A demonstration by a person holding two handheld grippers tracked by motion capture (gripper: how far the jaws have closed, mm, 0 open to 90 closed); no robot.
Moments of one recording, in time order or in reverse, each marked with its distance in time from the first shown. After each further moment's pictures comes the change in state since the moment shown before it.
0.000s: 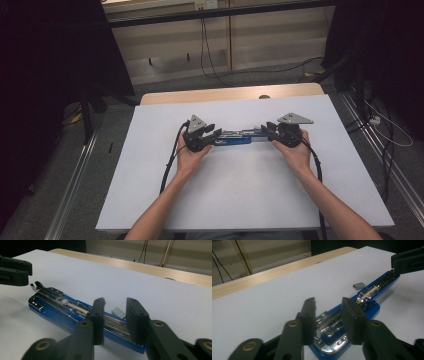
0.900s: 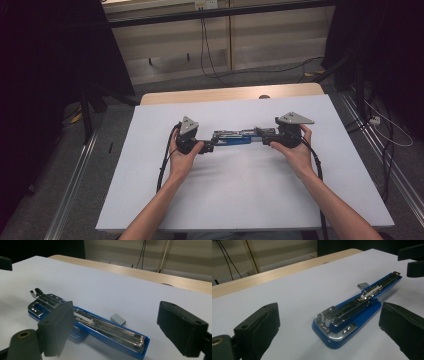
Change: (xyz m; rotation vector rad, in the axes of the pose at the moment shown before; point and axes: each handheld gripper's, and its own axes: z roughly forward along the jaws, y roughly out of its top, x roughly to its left) left arm 0.004 -0.002 -0.024 0.001 0.035 0.012; right arm 0.001 0.003 -0.001 -0.044 -0.016 0.001
